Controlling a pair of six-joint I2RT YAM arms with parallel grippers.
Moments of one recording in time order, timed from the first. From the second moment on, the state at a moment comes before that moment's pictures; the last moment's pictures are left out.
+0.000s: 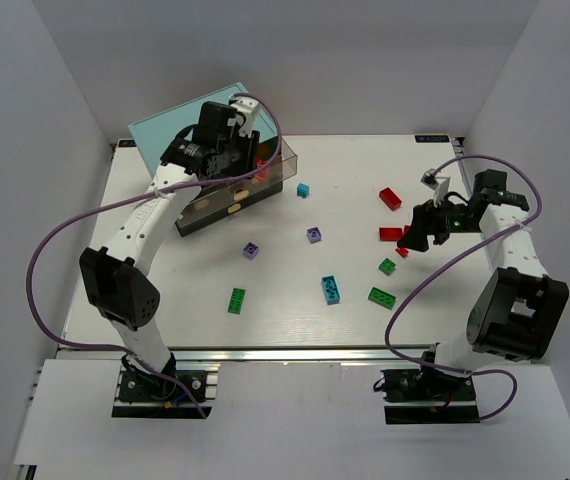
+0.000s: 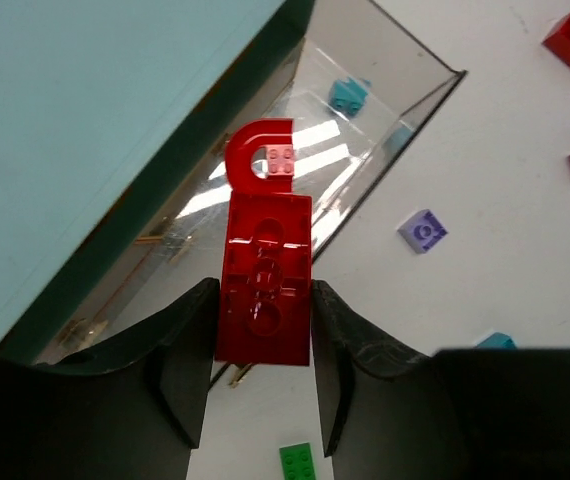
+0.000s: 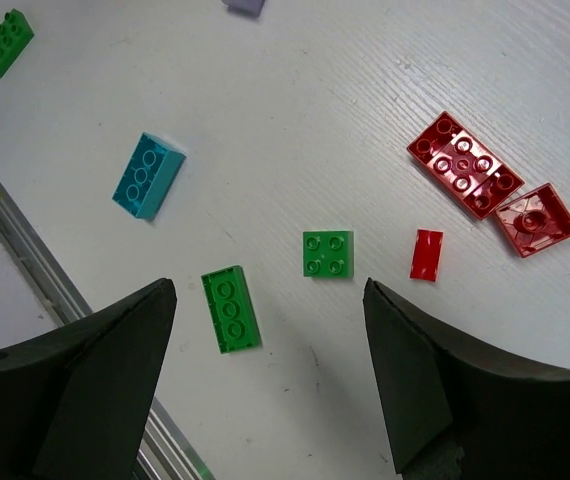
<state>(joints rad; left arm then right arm) -0.43 1.74 1.84 -0.74 0.01 -0.08 -0.23 1.49 1.19 -0.95 -0.90 -0.74</state>
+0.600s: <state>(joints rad) -0.38 1.72 1.84 -0.72 -0.02 -0.10 -0.20 1.52 1.22 -1.00 -0.86 -1.18</state>
